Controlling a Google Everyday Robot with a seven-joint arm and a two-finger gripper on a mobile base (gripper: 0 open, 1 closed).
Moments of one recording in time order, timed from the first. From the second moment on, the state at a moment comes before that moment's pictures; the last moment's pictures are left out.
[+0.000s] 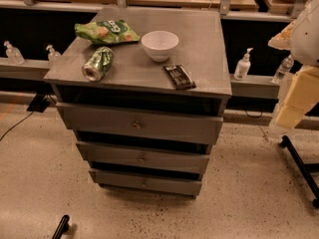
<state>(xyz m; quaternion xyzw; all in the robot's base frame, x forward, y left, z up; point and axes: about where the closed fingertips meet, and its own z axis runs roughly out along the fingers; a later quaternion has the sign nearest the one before) 0.438 -0.213 0.988 -0.60 0.78 -0.05 0.18</state>
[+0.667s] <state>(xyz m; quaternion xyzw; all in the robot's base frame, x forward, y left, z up) 0.443 -0.197 0.942 -0.64 0.75 0.01 0.16</state>
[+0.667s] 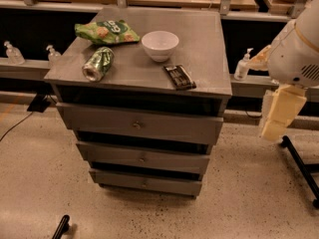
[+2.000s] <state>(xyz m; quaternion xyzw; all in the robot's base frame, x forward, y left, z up) 0.417 -0.139 0.832 -0.70 0.66 0.11 0.25</state>
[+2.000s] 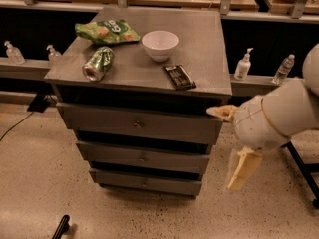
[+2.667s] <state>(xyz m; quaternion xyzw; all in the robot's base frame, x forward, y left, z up) 0.416 -0.103 0.754 -0.69 0.65 0.13 0.30</state>
